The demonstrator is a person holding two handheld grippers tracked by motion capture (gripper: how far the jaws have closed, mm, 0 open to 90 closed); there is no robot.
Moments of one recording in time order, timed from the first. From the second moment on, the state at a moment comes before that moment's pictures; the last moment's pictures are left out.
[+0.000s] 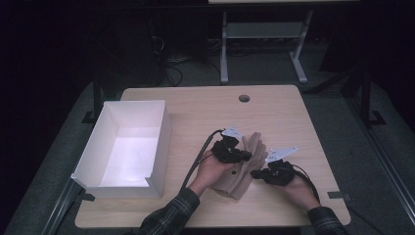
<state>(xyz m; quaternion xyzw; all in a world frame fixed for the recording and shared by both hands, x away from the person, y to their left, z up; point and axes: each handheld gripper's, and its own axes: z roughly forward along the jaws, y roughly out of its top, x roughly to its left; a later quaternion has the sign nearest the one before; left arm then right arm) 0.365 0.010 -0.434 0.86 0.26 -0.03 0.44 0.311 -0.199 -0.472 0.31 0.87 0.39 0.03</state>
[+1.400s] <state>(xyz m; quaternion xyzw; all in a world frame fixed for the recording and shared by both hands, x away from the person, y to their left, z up) 0.335 -0.012 -0.457 0.89 0.22 -0.05 0.41 0.312 -0.264 -0.470 0.39 0.83 0.38 0.14</state>
